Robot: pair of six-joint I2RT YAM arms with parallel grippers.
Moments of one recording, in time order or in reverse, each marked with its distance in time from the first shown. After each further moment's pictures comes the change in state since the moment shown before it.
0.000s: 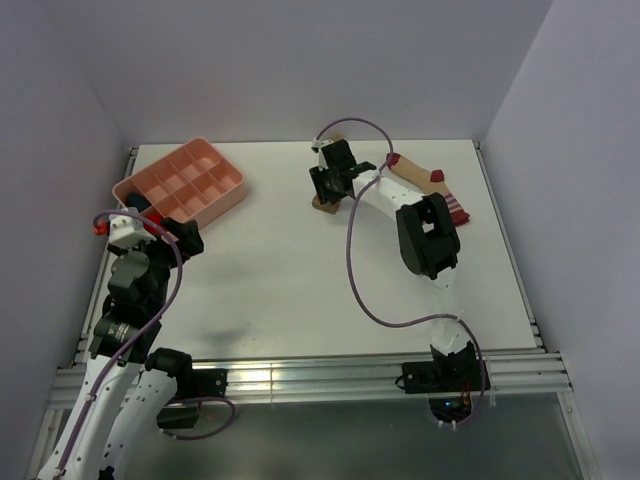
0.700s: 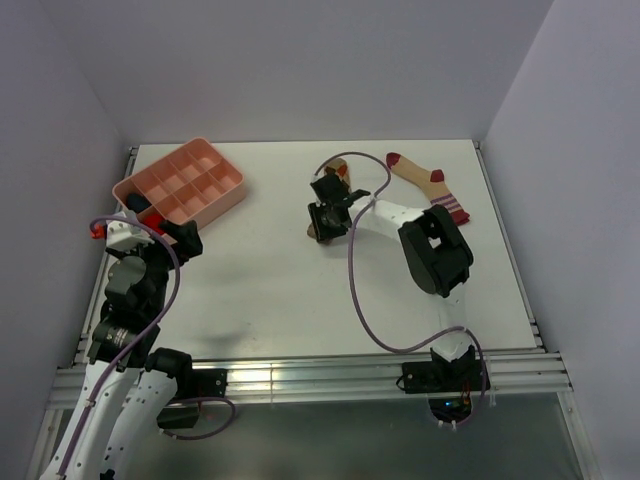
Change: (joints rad) left arm 0.001 -0.033 -0.010 0.011 0.013 0.000; right arm 0.122 -0.167 -0.325 -0.048 0.014 0.223
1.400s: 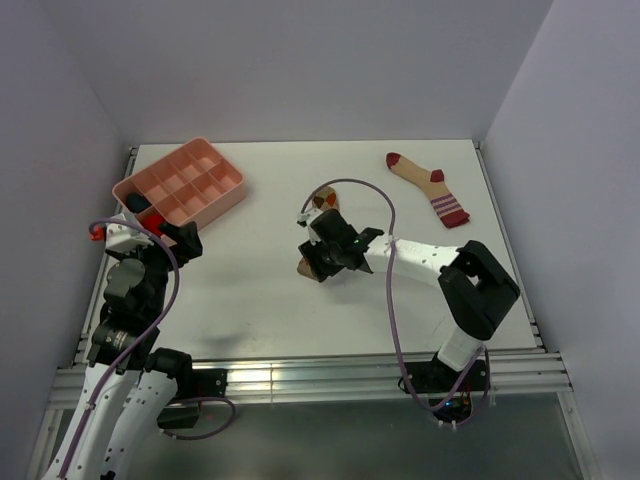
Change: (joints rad) left arm 0.002 -0.021 -0.008 0.000 0.010 0.004; right arm 0.203 -0.404 -0.414 0.112 0.000 -0.131
